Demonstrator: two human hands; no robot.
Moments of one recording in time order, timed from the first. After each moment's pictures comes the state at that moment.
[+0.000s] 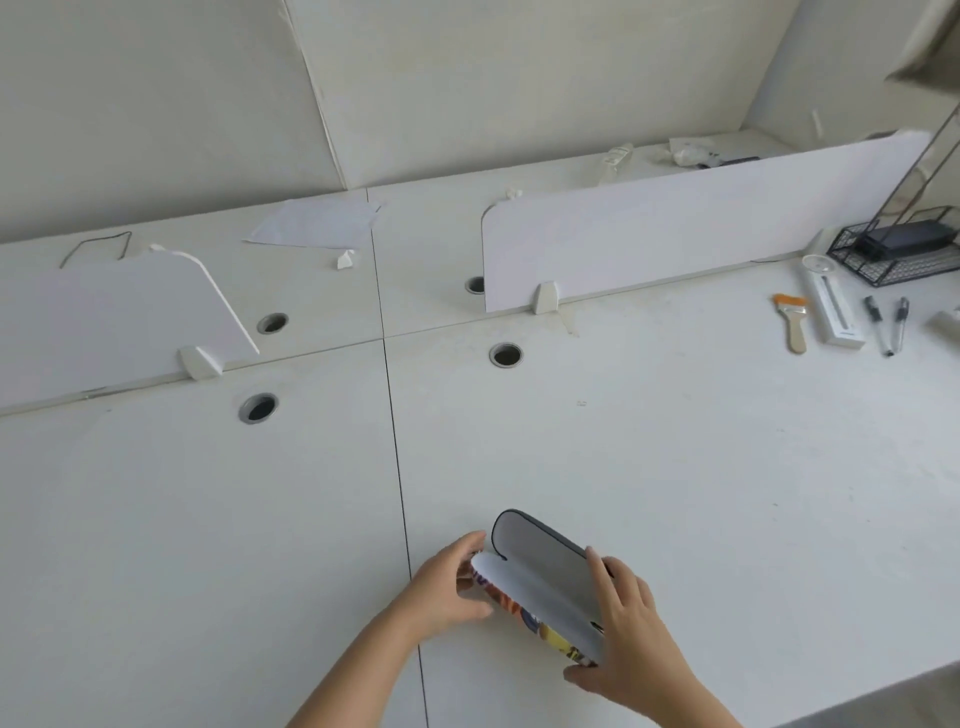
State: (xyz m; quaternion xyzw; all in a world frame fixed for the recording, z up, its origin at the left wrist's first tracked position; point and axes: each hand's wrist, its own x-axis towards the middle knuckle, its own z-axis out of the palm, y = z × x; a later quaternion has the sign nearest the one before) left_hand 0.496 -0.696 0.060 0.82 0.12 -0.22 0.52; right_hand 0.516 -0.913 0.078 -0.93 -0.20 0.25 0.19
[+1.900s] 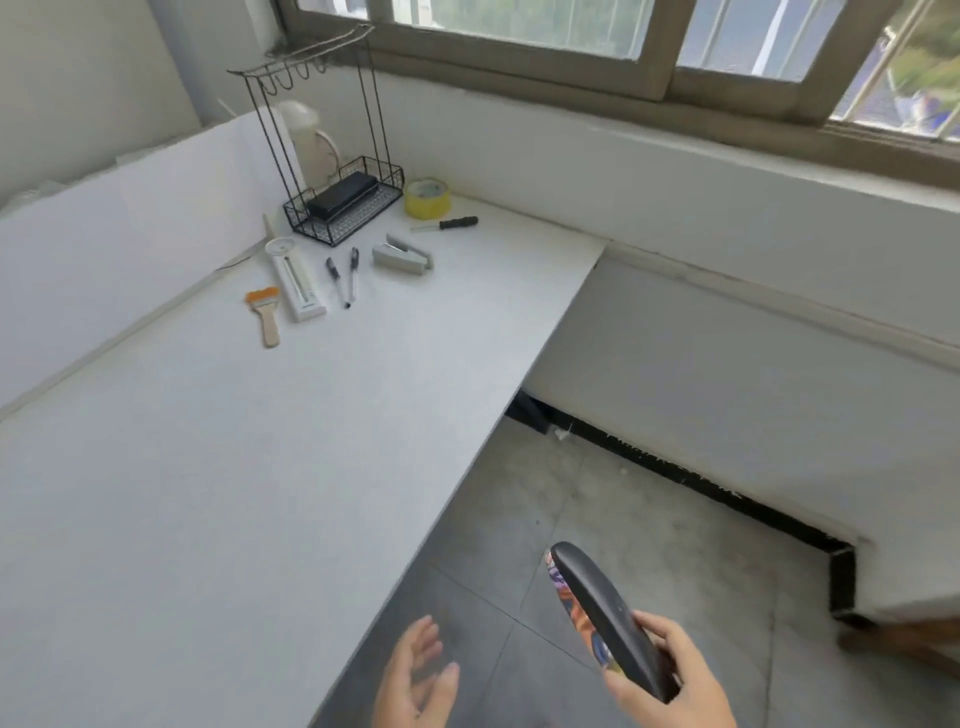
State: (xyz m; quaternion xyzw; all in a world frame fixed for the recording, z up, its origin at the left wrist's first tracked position) left_hand 0.476 -1.135 0.017 0.74 0.07 -0.19 0.64; right_hand 0.387 -1.317 0.096 -0.71 0.44 -0.09 0.54
